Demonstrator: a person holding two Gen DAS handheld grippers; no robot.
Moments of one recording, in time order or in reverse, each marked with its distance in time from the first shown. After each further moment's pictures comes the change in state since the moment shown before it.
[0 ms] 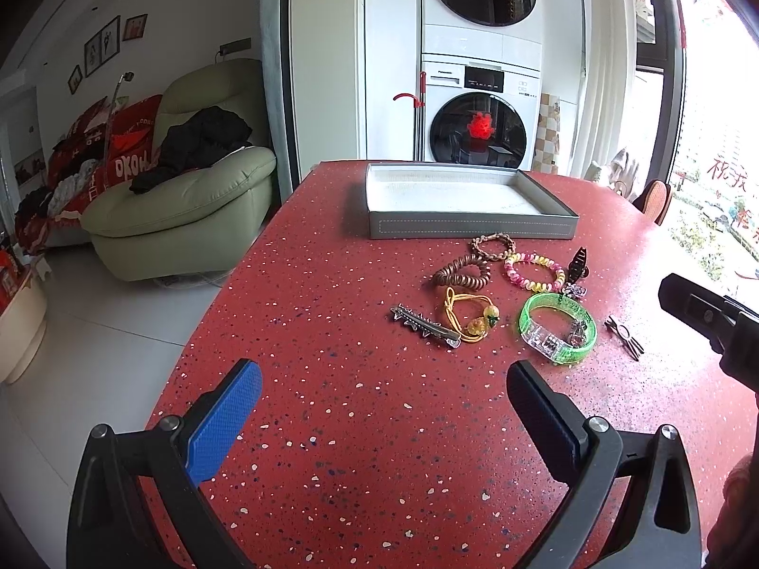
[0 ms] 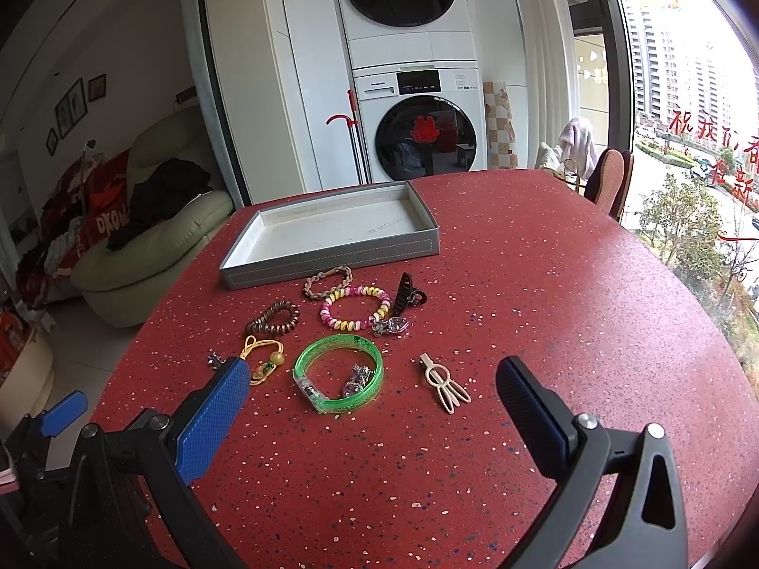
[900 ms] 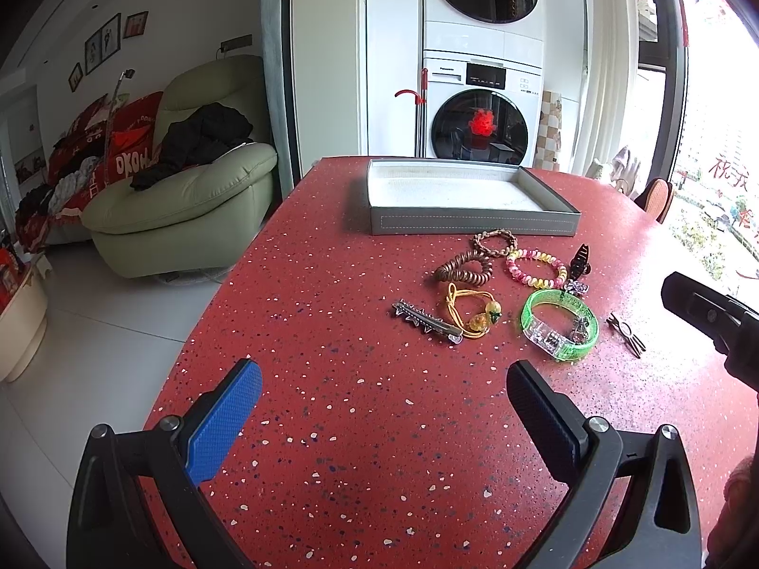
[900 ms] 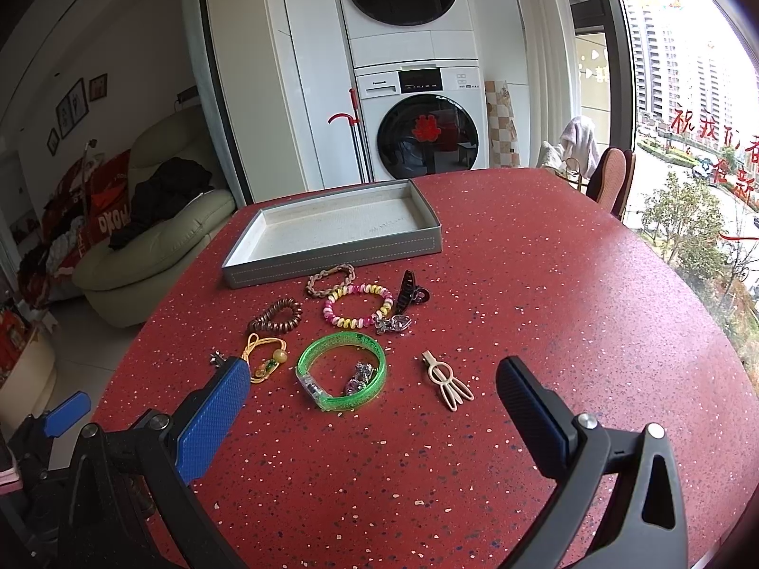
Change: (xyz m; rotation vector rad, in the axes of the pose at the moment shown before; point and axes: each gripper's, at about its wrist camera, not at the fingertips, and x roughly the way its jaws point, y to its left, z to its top) left arm 0.003 0.000 -0.002 -0.001 0.009 0.002; right arm 0.002 -0.002 -0.002 0.003 0.002 0.003
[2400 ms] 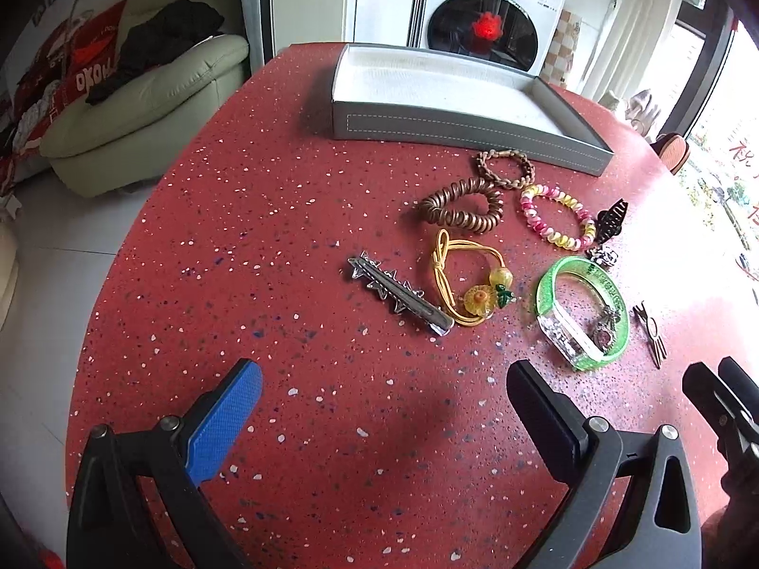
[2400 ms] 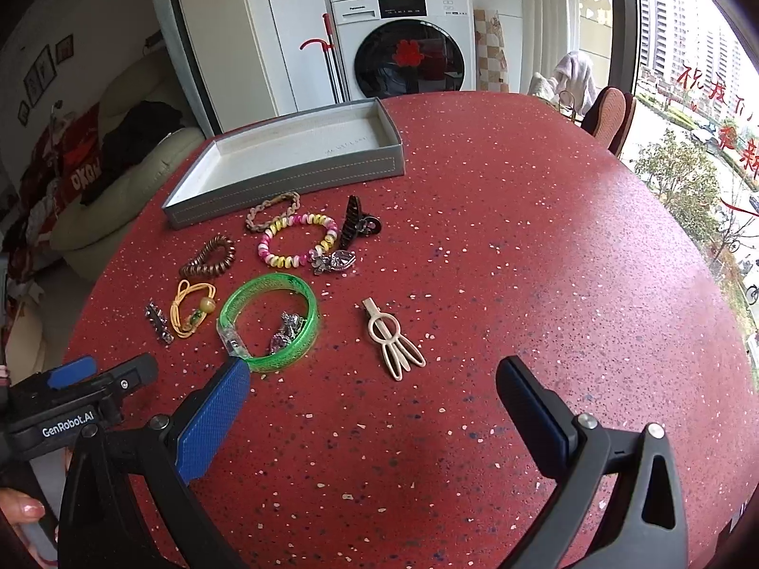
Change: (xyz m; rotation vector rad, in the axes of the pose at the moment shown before) left arm 0.092 -0.013 0.023 -0.058 0.383 -0.066; right arm 0.042 -0.034 -0.006 0.013 0.249 -0.046
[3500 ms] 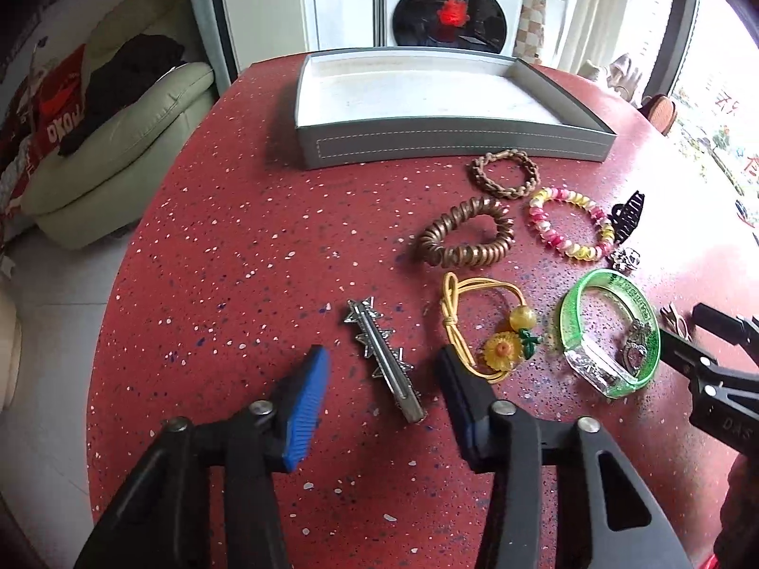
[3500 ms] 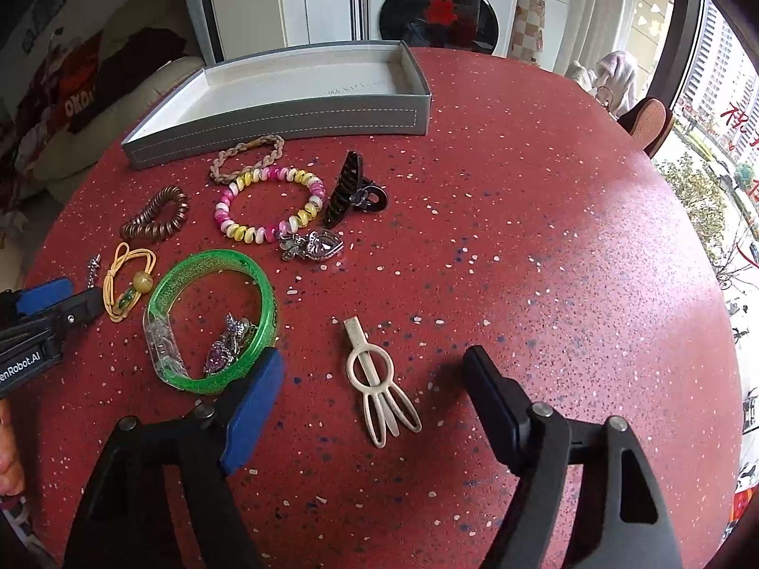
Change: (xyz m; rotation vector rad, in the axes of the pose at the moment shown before) left arm 0.021 -0.008 0.033 0.172 -0.007 -0.003; right arm 0.066 0.000 0.029 -0.157 0.162 -0.037
